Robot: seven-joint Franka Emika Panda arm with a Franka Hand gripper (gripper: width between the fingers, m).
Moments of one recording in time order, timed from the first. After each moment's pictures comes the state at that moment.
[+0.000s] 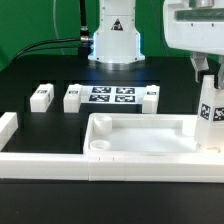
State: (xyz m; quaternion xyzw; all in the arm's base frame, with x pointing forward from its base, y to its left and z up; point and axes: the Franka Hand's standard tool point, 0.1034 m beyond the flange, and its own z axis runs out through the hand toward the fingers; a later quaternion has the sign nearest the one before) arm 0.634 0.108 0.126 -0.82 0.57 -0.01 0.07
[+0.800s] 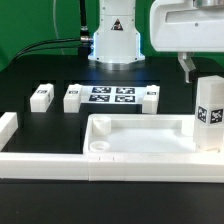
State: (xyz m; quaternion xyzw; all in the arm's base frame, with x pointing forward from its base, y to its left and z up) arm 0.635 0.115 0.127 -0.94 0.33 -0.03 0.07
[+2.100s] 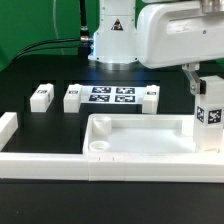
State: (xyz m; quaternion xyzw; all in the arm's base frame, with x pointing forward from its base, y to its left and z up) arm 0.642 0.106 0.119 -0.99 -0.11 -0.05 0.04
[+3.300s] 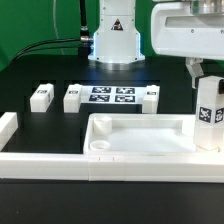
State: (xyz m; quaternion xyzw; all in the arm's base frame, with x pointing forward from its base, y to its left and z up) arm 0.632 0.111 0.117 -0.86 0.51 -0.01 0.06
